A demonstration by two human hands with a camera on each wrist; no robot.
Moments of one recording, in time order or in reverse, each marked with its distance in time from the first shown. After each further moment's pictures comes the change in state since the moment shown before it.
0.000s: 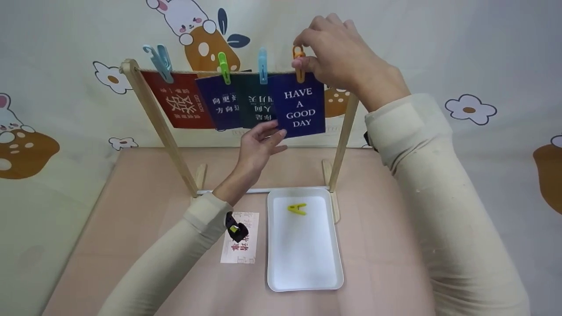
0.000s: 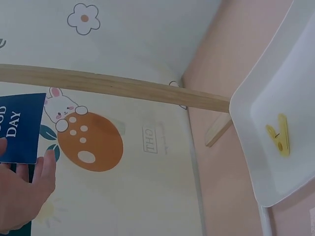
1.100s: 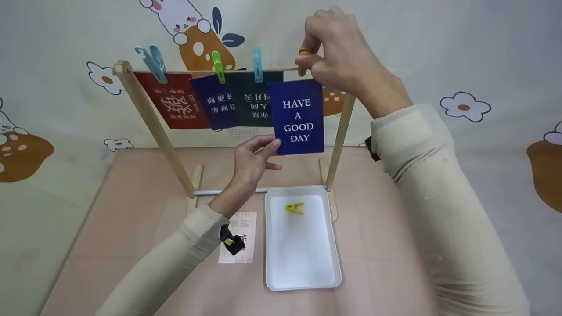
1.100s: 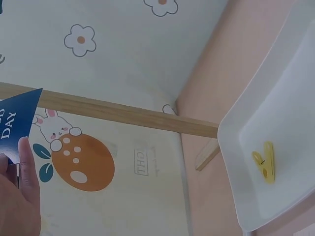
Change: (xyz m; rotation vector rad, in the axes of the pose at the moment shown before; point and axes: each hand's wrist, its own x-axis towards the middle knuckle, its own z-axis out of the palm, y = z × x) left_hand -0.021 -0.003 0.002 -0.038 0.060 -0.097; right_hand -0.016 0.003 0.001 0.122 0.255 -0.020
